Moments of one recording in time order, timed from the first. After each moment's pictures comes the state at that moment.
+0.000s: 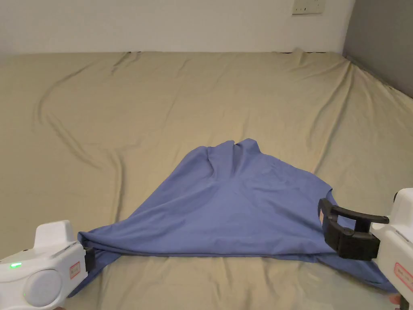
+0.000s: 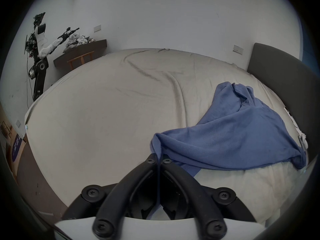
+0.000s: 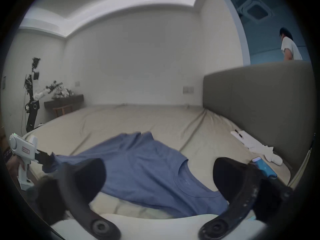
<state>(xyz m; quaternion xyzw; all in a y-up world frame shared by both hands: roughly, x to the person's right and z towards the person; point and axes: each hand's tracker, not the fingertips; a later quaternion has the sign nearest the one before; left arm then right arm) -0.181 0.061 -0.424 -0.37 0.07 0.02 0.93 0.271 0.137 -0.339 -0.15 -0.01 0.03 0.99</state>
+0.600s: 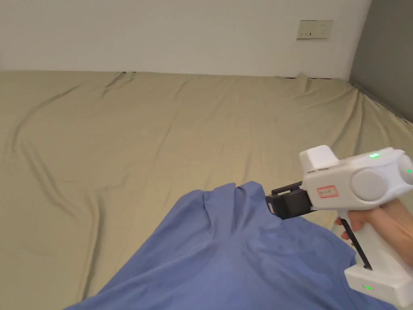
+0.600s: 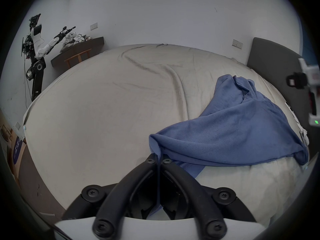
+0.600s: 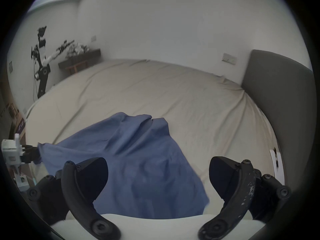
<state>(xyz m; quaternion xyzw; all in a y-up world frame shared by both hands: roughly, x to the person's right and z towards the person) -0.183 0.046 -0.431 -0.39 0.07 0.03 0.92 0.254 0.143 -0.682 -0.40 0.15 0.13 0.90</state>
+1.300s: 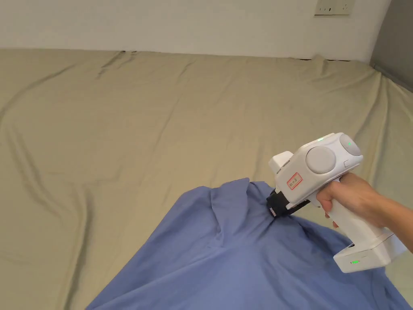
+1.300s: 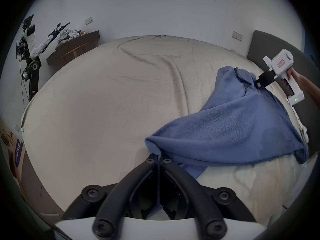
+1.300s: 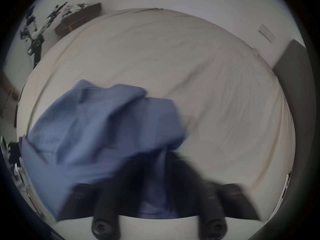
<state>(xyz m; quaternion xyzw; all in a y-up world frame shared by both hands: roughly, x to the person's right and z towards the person) -0.186 0.043 -0.447 -0.42 0.06 0.03 0.90 0.225 0.067 -0.778 -0.52 0.21 0.17 0.81</state>
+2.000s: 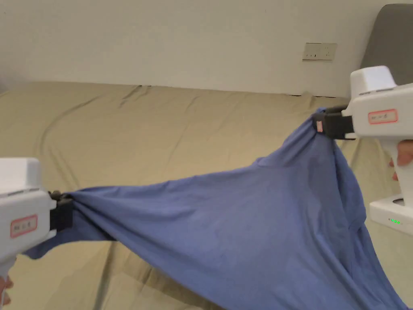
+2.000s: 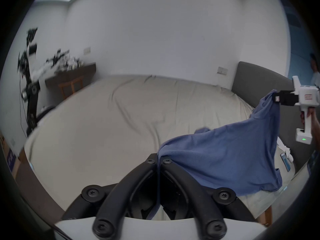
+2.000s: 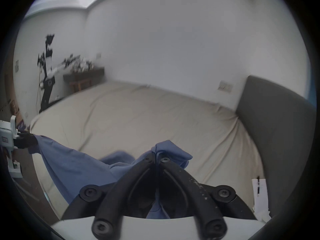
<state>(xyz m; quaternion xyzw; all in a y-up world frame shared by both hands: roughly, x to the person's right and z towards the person) -0.159 0.246 -0.462 -0.26 0.02 0.00 0.97 0.298 0.323 -0.567 -0.20 0.13 0.07 0.97</state>
